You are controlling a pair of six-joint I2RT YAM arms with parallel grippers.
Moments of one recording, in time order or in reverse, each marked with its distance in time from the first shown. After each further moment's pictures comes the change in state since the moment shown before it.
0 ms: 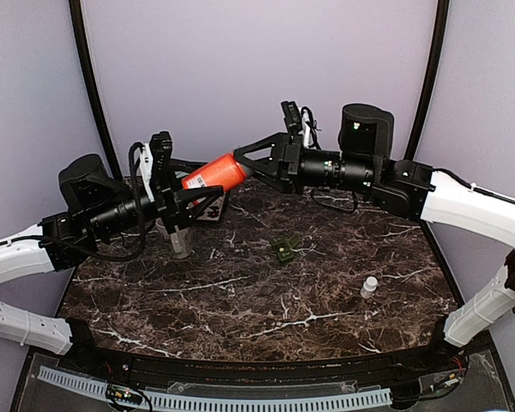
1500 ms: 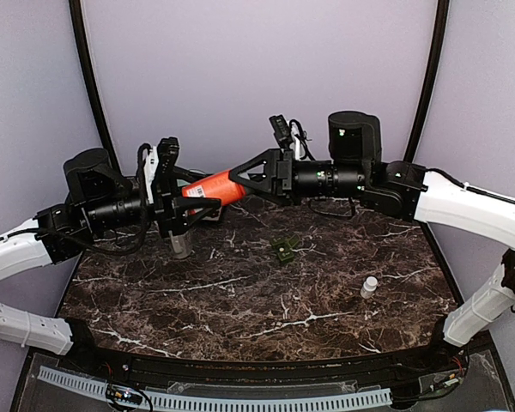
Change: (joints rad) left arm 0.061 0.003 0.050 -0.188 0.134 -0.030; right arm 0.006 0.031 0.007 -0.098 -0.050 -0.076
